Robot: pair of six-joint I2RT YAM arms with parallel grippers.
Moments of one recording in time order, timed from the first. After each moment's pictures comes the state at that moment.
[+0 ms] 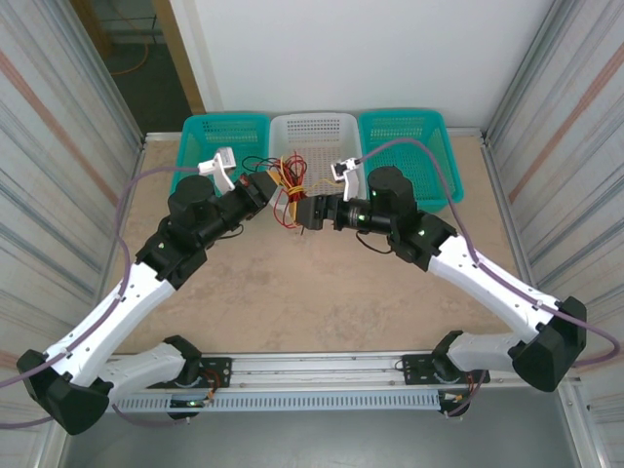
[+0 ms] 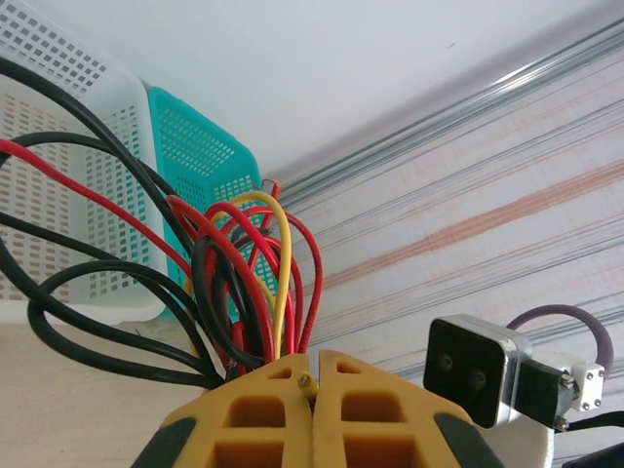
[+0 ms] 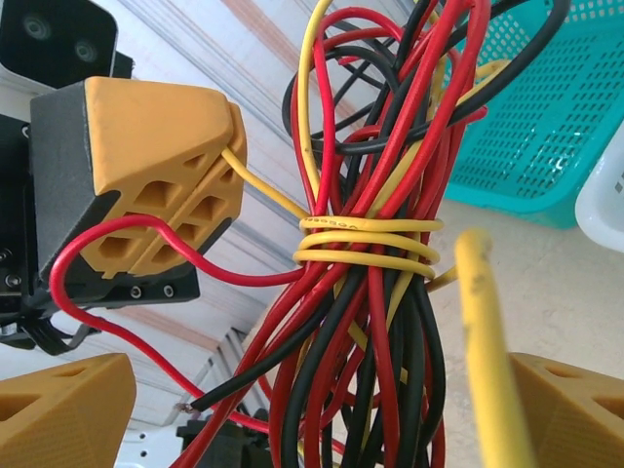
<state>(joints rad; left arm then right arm) -0.61 1.02 1.05 -0.13 0.11 -1.03 0.76 1.24 1.14 -0.15 -0.39 0.68</state>
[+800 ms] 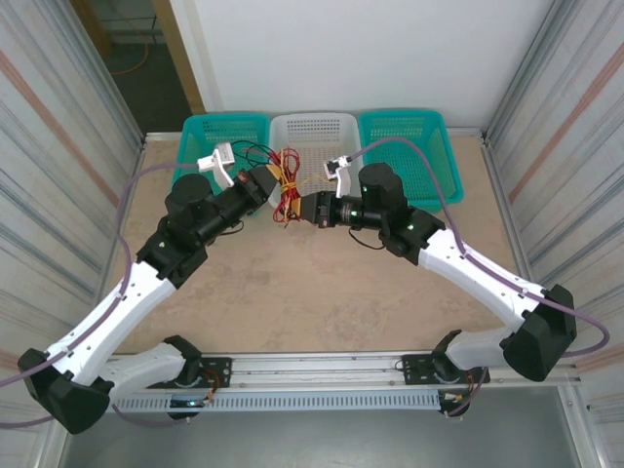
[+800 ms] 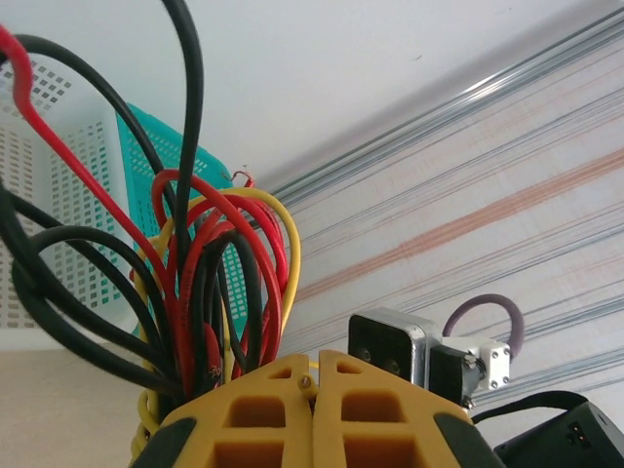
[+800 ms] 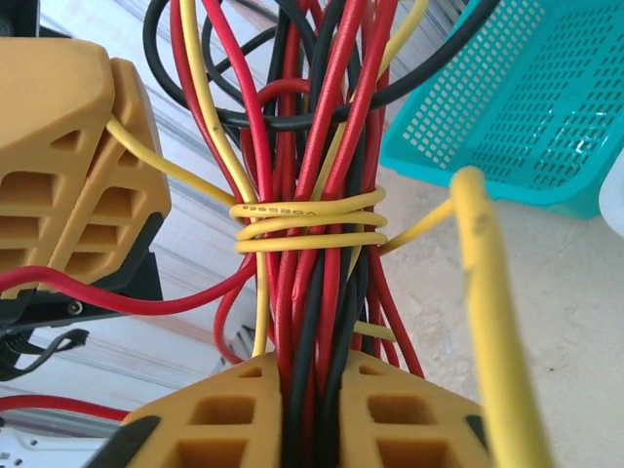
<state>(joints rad) -0.61 1.03 1.05 -0.07 0.13 -1.03 0.75 1.31 1.15 -0.11 -0.43 0.72</state>
